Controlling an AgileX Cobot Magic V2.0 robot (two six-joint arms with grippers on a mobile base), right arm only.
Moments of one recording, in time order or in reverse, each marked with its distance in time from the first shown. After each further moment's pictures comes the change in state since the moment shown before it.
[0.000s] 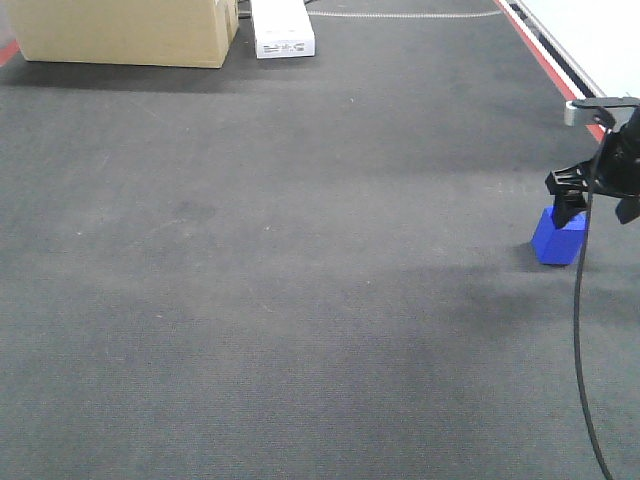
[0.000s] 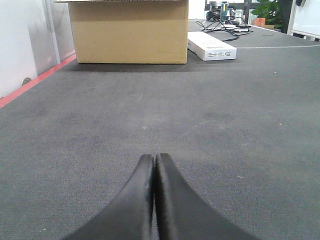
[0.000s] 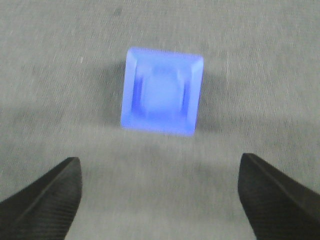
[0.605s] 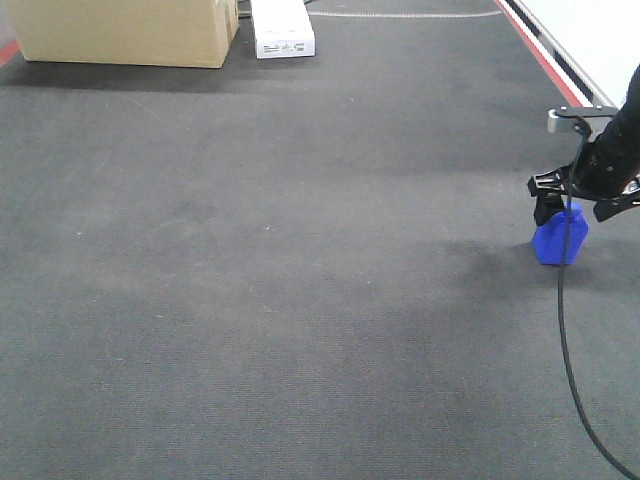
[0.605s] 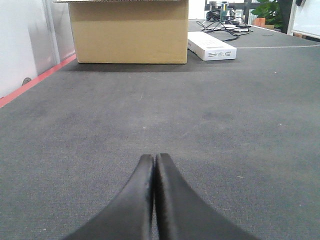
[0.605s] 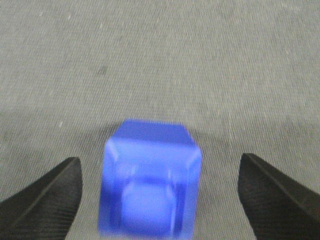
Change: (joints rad) arm 0.000 0.146 -0.102 0.009 -0.096 0.008
